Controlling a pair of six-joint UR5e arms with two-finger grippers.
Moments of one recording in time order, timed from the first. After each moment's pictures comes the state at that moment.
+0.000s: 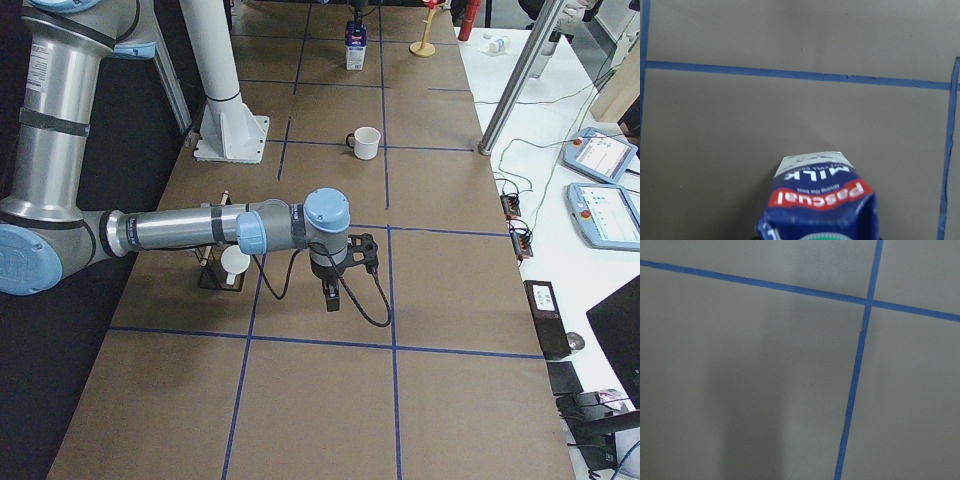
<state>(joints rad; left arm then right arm) -1.10 -1.60 -1.91 -1.68 -2.24 -0.71 1.45 -1.81 1.93 -1.52 2.33 0.03</state>
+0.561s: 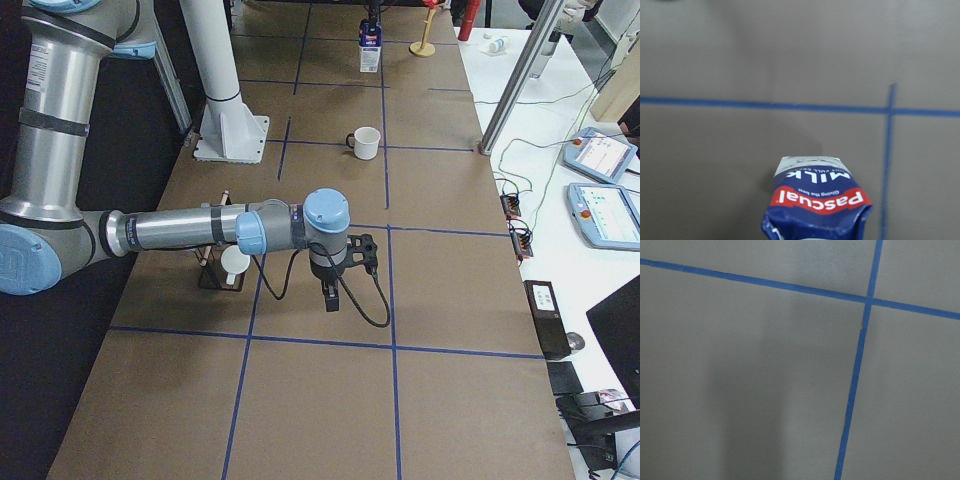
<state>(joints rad) -1.07 -1.95 -1.91 -1.36 -2.24 -0.75 1.45 -1.81 1.93 -1.52 2.33 0.03</state>
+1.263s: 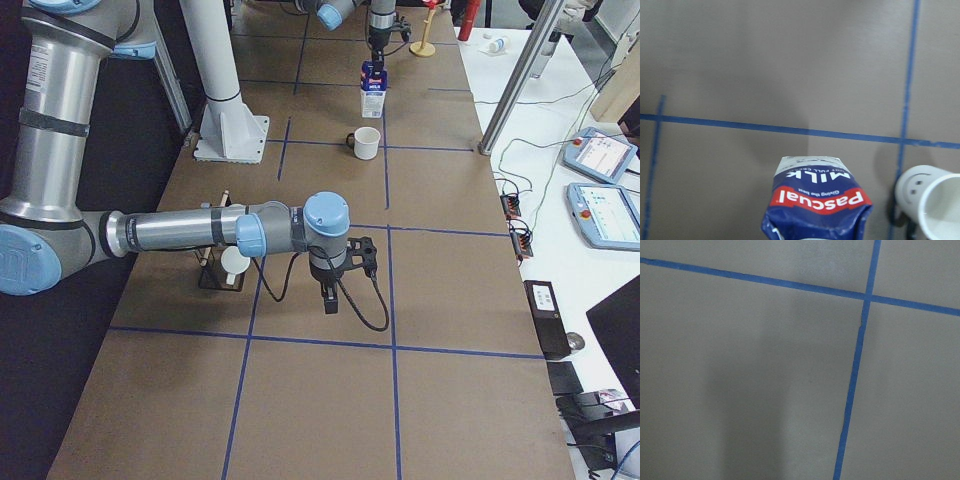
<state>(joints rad) -0.77 -2.48 -1.62 -1.29 -2.07 -1.10 1.45 -1.81 1.92 -1.52 2.33 0.03</state>
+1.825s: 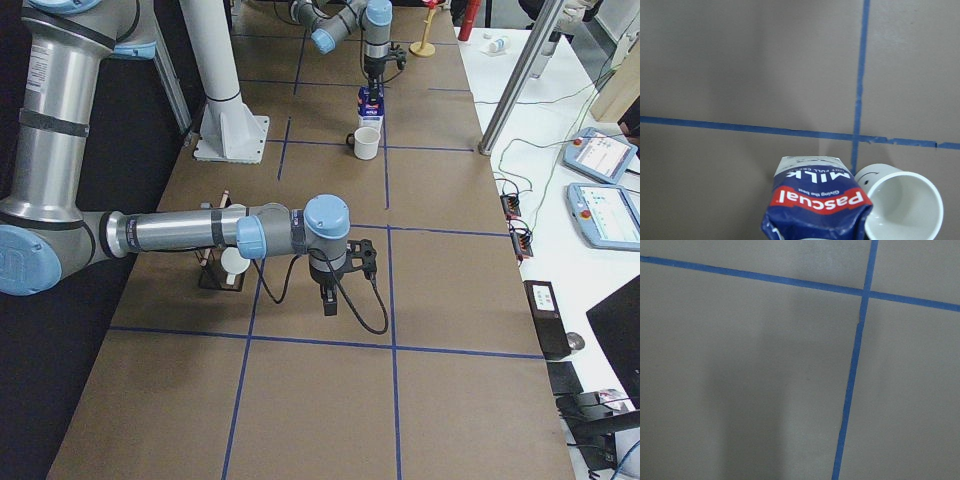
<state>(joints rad) -0.68 -2.54 -1.49 -1.41 -1.99 -1.14 1.45 -1.81 1.91 -1.52 2.33 0.03</state>
